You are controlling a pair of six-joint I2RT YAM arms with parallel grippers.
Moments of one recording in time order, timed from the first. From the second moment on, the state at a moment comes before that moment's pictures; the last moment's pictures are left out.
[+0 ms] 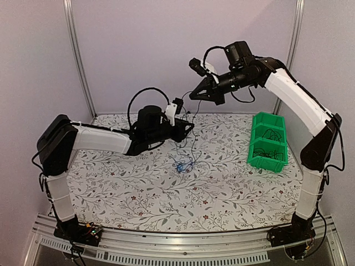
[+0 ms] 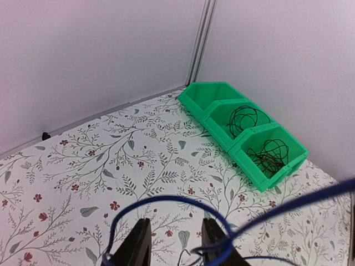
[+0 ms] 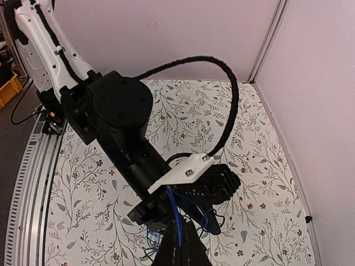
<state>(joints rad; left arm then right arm) -0.78 1.89 1.22 0.48 0.11 -0.18 0.62 1.95 2.23 -0.94 -0.68 -0.60</state>
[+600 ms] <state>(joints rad) -0.72 2.08 1.14 0.53 0.01 -0.39 0.59 1.68 2.39 -0.45 -0.65 -0.33</state>
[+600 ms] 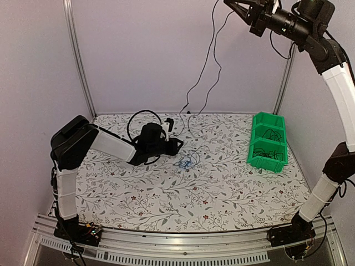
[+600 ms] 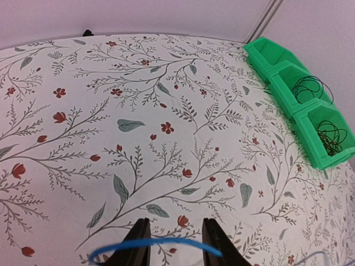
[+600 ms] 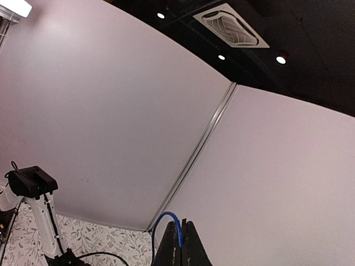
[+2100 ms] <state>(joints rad) -0.77 1.60 0.98 0.26 -0.22 -0.33 0.22 1.60 1.94 -0.20 -0.31 -0.30</state>
